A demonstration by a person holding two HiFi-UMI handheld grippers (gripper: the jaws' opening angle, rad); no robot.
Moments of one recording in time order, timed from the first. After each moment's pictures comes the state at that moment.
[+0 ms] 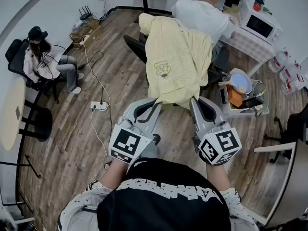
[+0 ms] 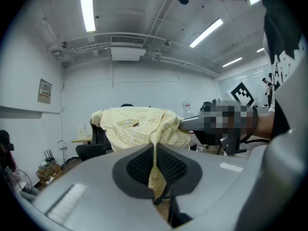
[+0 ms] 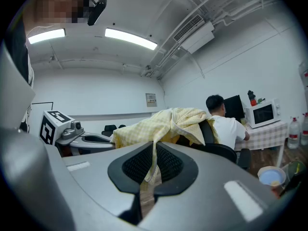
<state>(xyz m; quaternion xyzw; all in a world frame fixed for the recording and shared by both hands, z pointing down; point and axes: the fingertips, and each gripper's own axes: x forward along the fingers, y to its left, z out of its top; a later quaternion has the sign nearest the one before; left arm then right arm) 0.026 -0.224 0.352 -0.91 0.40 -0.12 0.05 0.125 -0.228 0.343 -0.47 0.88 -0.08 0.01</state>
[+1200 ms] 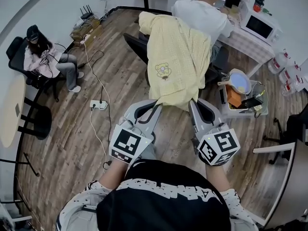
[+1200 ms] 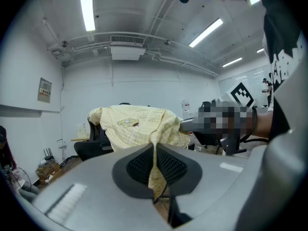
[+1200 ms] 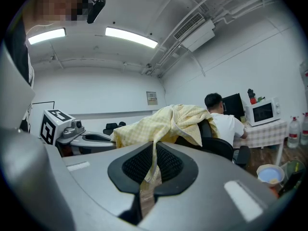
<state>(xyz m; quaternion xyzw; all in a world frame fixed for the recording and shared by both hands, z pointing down) 0.034 -0.209 0.361 -0.91 0.40 -0.12 0.04 0.131 -0.214 0.355 -0.47 0.88 -0.09 0.01</state>
